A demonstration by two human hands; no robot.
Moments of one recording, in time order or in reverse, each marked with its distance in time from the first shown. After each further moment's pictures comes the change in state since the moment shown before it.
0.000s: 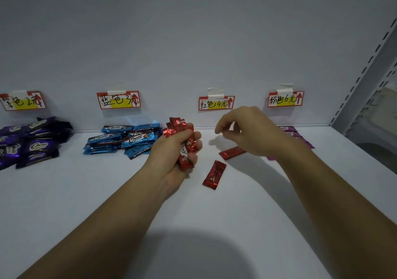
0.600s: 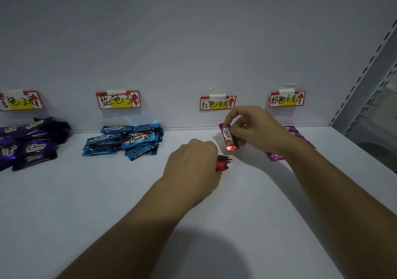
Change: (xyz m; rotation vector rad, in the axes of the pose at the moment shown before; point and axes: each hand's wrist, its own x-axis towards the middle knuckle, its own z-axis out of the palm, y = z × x) left_hand -0.011 -0.018 0.020 2.110 -0.036 0.580; right_hand 0.002 0.022 0.004 0.327 0.030 0.190
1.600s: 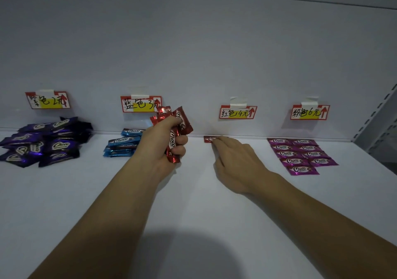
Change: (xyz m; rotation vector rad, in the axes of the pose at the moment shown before) left_hand 0.019 -0.088 -0.024 -2.026 0.166 -0.569; right_hand -0.001 -0.016 0.092 -0.560 -0.034 -0.194
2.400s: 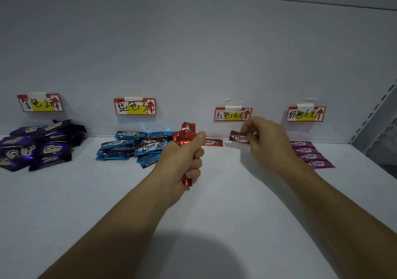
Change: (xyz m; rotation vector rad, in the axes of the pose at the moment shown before) left_hand -0.004 -0.040 0.015 0.250 -0.086 -0.036; right_hand 0.009 0.059 -0.042 0.310 0.362 0.194
